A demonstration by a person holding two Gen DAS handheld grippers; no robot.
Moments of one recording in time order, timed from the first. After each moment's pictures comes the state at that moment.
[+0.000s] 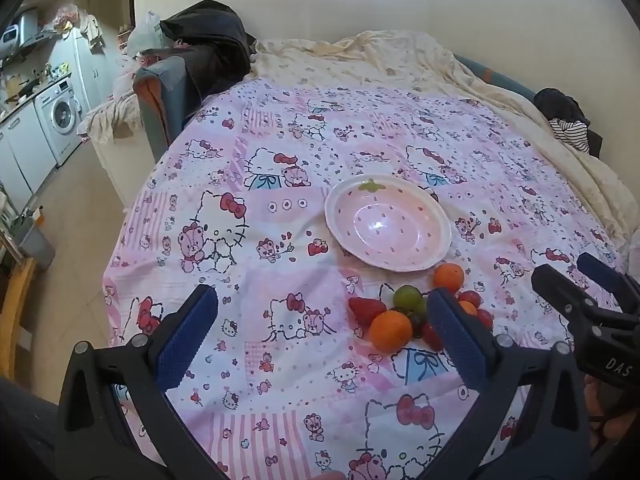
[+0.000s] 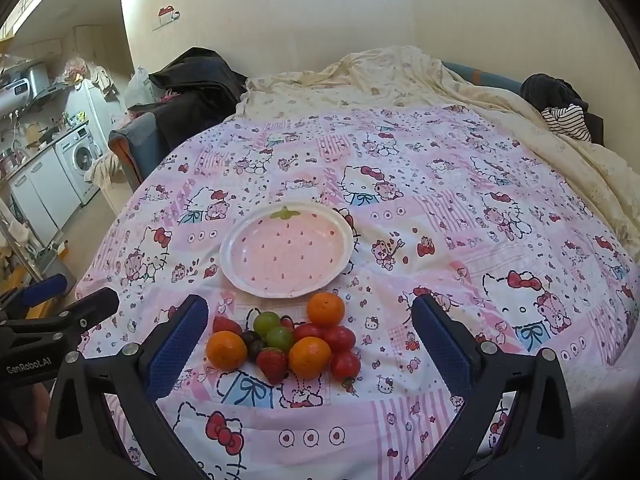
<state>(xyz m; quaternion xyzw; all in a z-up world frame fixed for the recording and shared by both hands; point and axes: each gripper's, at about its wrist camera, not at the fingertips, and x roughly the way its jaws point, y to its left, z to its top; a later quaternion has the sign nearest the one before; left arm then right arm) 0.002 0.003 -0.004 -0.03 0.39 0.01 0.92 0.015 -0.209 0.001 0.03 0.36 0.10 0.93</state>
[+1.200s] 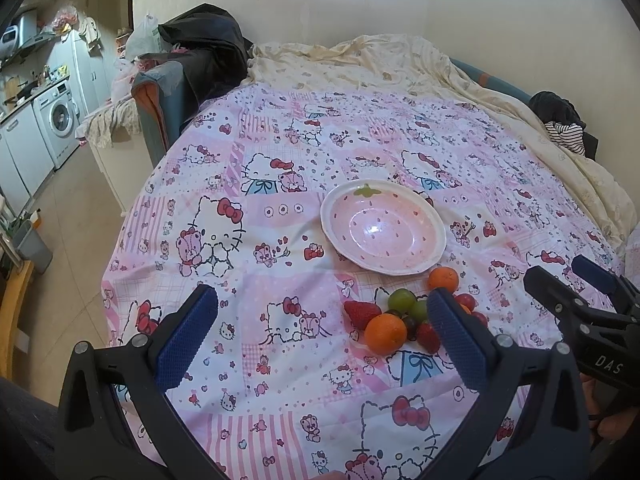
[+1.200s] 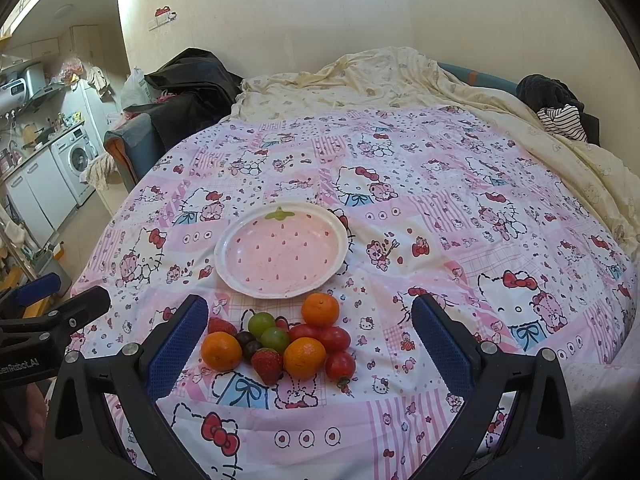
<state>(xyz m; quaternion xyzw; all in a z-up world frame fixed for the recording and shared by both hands) -0.002 -0.002 0.001 -0.03 0.38 0.01 0.93 0.015 -0.211 0.001 0.03 0.36 0.09 0.93</state>
